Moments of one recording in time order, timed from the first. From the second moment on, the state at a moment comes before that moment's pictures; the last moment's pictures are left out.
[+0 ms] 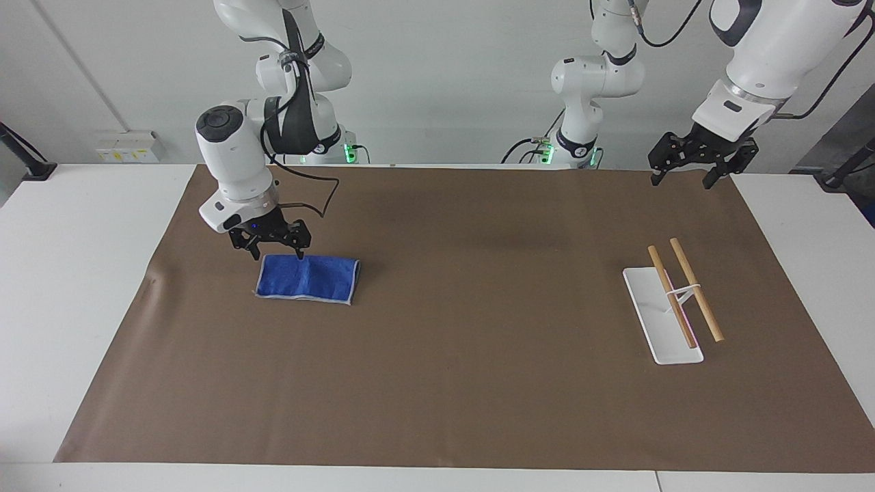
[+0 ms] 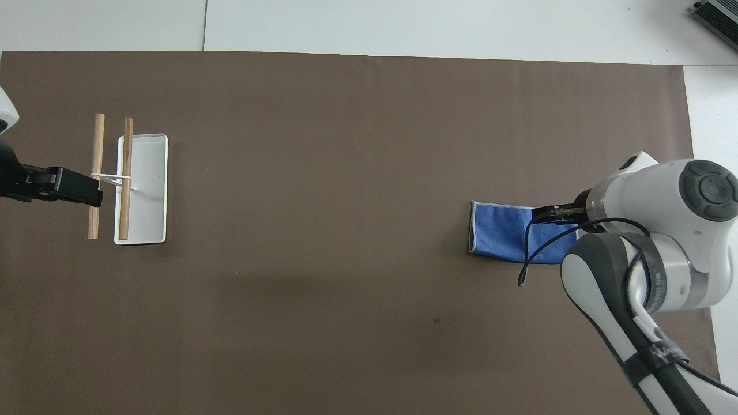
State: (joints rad) left arm -0.05 -0.02 -0.05 -1.55 -0.02 1.50 0.03; right arm 0.12 0.01 -0.08 -2.17 -0.02 2.22 0.03
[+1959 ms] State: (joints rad) left arm -0.05 -0.02 -0.06 -1.56 -0.02 1.52 0.03; right arm 0.16 0.09 -0.08 -2.30 0.02 2.49 -0.01
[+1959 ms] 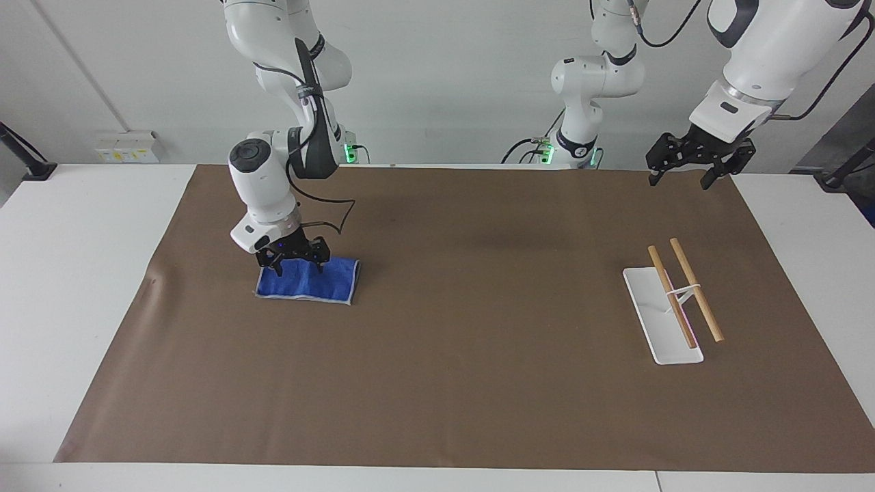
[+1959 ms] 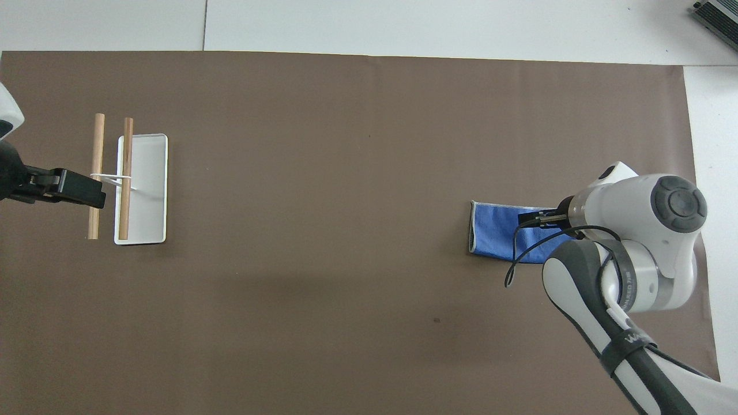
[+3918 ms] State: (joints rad) left arm -0.05 -0.02 -0.06 -1.58 -0.11 1.65 -0.10; right arm 0.16 0.11 -0.07 -2.24 0.05 2.42 -0.01
